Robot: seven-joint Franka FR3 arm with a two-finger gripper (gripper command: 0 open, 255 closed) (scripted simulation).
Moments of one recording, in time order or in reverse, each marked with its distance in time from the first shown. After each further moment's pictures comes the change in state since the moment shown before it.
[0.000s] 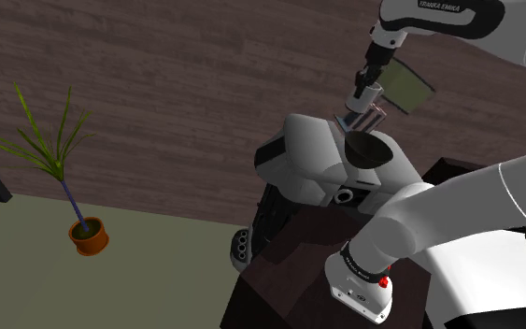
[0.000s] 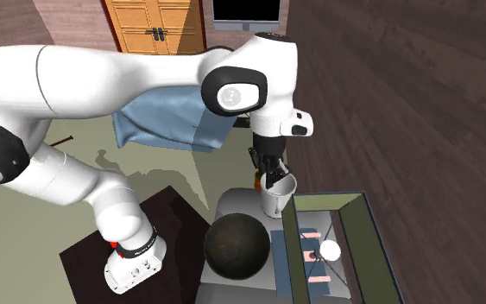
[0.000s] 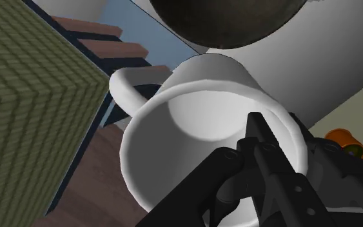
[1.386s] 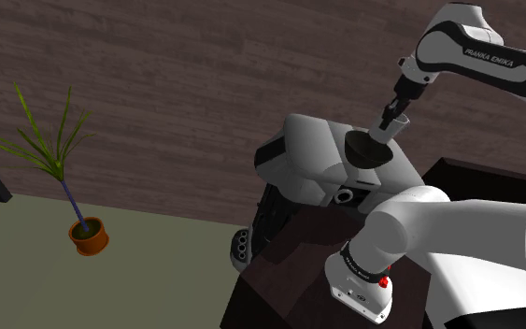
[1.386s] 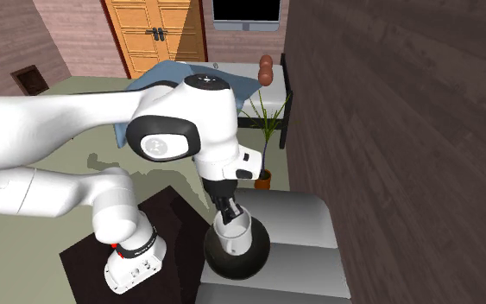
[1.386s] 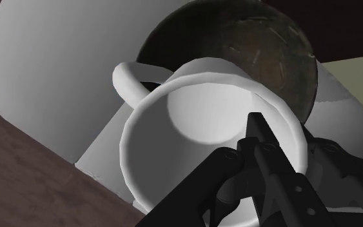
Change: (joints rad) arm -0.139 -0.391 -0.007 -0.356 -0.151 -0.020 -0.035
